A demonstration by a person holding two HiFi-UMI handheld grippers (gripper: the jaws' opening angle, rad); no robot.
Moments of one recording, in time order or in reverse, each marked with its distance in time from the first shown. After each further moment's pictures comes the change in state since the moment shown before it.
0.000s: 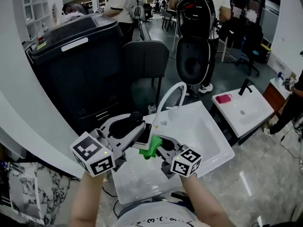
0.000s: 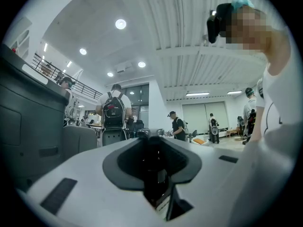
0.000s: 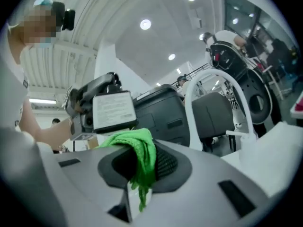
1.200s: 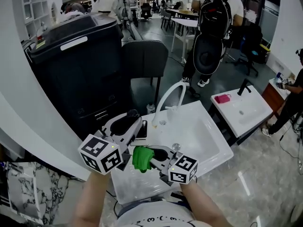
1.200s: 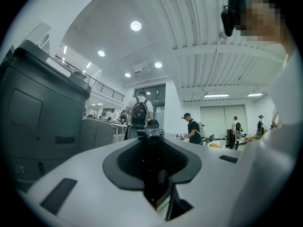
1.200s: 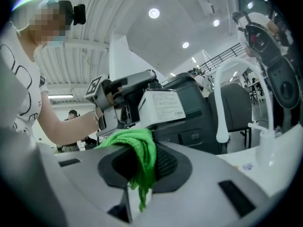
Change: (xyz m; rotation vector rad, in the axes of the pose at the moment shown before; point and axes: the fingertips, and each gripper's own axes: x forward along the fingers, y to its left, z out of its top) left arm 0.005 0.036 -0.027 -0.082 -0.011 0.207; right arm -0.002 0.055 -0.025 -0.059 0.125 0.184
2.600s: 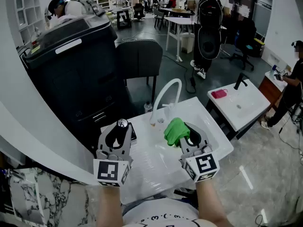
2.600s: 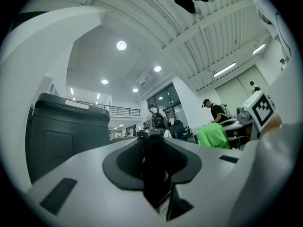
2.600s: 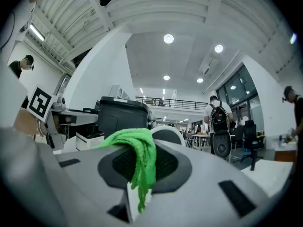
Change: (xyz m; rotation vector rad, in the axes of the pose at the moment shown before) left arm -0.038 0.013 -0.019 0.331 -0.115 0.307; right arm -0.109 -0.071 0.095 -0.407 -0.111 -0.725
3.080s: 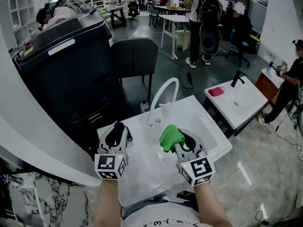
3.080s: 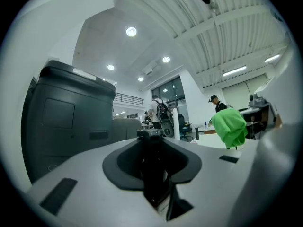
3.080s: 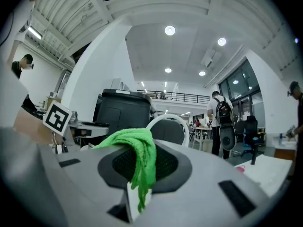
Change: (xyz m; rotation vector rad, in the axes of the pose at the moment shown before) left arm 0.023 0.021 -0.090 -0.127 0.135 0.010; right arm 0.000 0.015 -0.030 0.004 0.090 0.022
